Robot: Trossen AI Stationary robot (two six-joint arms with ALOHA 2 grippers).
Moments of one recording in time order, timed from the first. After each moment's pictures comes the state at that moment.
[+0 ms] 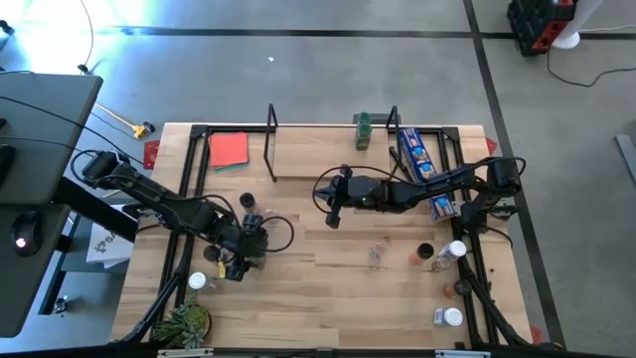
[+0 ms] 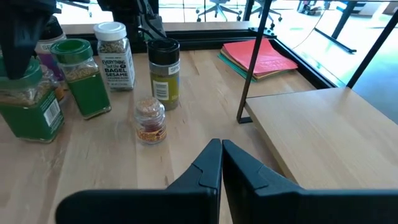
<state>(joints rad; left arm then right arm) -0.43 1.28 0.89 -0.73 -0.05 -0.18 -0.03 1.72 0.89 0.45 0.23 0.00</state>
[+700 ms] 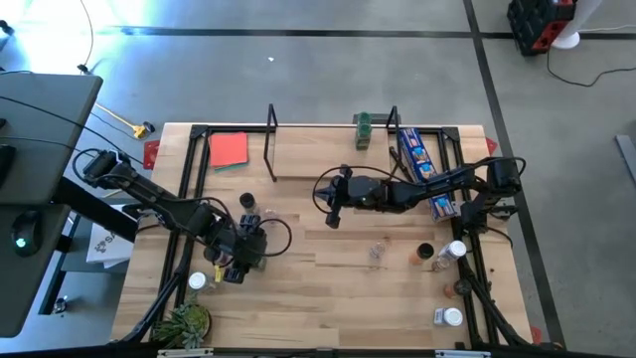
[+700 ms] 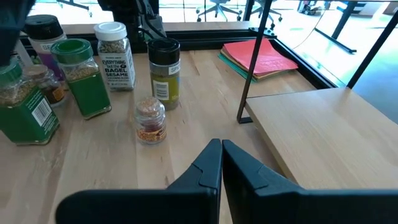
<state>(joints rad) -0.48 1.29 0.96 -0.78 -0.12 -0.27 -0.03 1.72 0.89 0.45 0.23 0.00</state>
